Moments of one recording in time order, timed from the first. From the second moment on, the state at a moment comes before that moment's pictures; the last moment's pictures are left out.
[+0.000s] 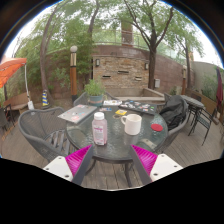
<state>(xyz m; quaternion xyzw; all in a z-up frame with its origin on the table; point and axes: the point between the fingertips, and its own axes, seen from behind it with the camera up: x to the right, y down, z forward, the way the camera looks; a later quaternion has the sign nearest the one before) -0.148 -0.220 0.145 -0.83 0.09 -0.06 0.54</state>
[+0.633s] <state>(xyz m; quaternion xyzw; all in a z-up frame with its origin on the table) -0.152 0.019 0.069 -0.77 0.09 -0.09 0.63</state>
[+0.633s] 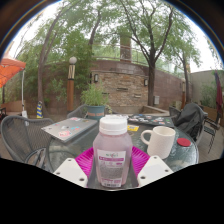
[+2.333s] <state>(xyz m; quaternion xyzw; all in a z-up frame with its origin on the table) 0.186 0.071 0.195 -0.79 -0.02 0.00 0.61</state>
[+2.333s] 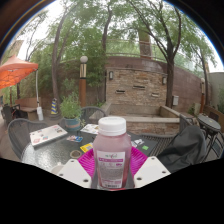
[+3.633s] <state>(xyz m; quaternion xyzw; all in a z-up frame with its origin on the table) 0.146 -0.156 0.116 -0.85 0.06 -0.03 0.52</state>
